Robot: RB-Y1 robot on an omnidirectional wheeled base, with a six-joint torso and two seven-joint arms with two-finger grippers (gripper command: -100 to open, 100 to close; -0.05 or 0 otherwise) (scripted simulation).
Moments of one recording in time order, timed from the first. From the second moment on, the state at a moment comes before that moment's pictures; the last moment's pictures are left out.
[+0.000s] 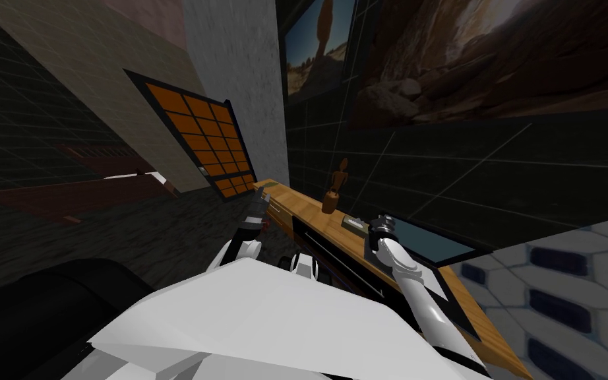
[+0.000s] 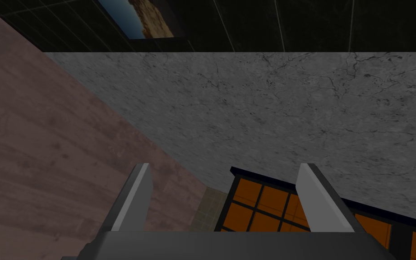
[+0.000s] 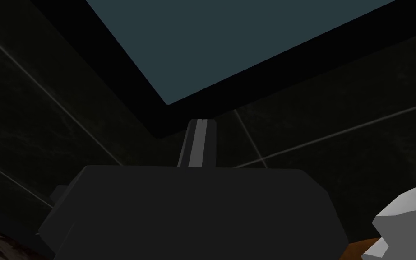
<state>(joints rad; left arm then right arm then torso) 0.51 0.04 0.01 -2.25 -0.05 -0.37 0.02 -0.10 -0.49 -0.05 -1.35 1.28 0.36 0.89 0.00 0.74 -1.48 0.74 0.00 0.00</state>
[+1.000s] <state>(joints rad) 0.51 0.04 0.01 -2.25 -0.05 -0.37 0.02 -0.12 -0.60 -0.08 -1.24 1.25 0.31 0.87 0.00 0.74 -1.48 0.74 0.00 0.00</state>
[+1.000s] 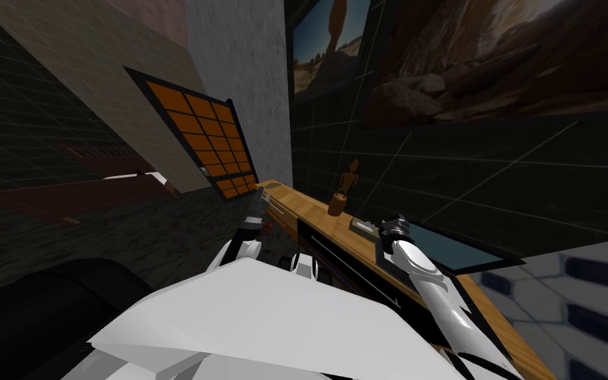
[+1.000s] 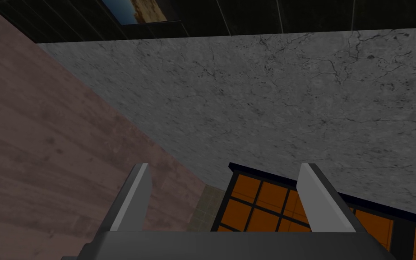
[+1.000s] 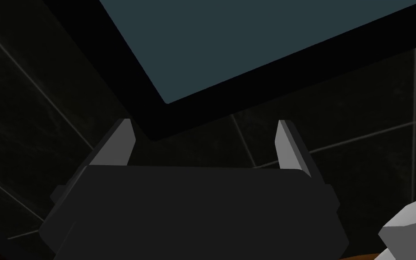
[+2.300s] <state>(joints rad) 0.51 0.04 0.01 -2.25 -0.05 -0.37 0.02 -0.16 -0.73 -0.12 -1.12 1.17 0.26 0.94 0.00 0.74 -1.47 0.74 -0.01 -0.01</state>
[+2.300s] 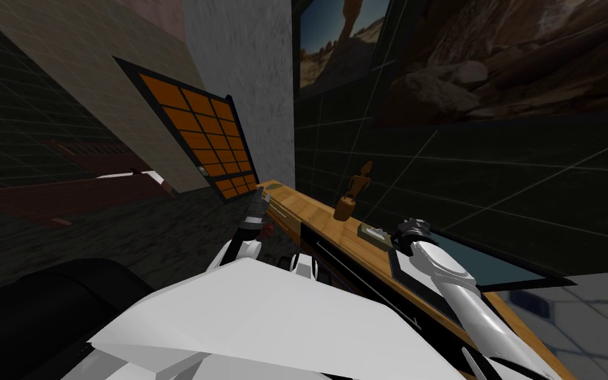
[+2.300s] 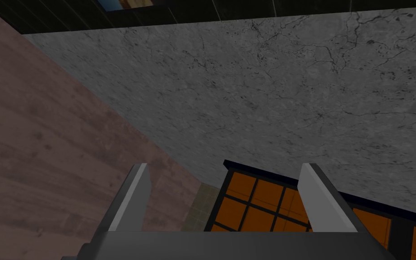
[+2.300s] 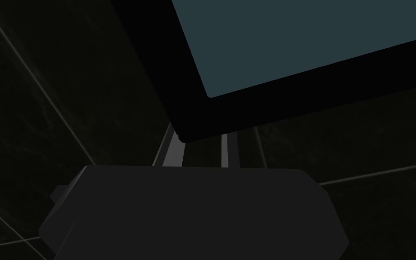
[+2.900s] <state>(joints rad) 0.51 0.04 0.01 -2.25 -0.05 -0.37 0.02 -0.05 -0.70 -0.06 -1.24 1.35 0.39 0.80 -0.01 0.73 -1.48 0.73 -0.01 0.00</state>
